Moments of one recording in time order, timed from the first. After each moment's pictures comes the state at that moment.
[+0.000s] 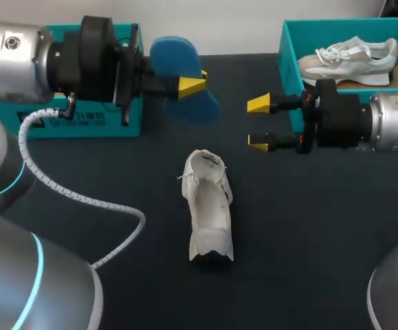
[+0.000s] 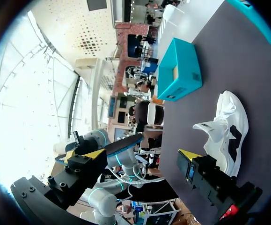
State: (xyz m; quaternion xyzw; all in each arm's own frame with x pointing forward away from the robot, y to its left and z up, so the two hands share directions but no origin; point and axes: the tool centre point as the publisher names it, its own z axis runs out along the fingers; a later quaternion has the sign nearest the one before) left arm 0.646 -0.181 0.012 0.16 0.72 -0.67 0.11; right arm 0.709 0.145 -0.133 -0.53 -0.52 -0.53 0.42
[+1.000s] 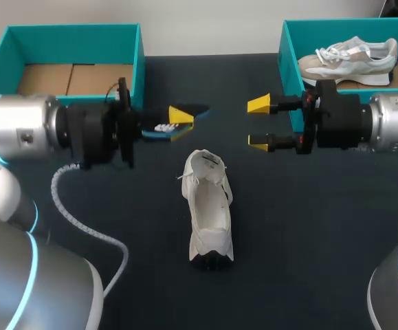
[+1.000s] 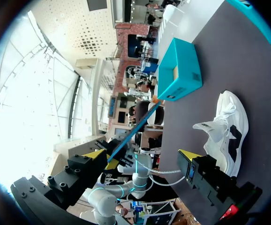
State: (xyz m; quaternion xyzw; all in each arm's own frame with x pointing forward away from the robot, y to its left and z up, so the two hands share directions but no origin) left arm 0.666 -0.162 -0.078 0.37 0.59 -0.60 0.39; right arm 0.709 0.144 -0.134 -0.53 -0.52 -0.53 0.42
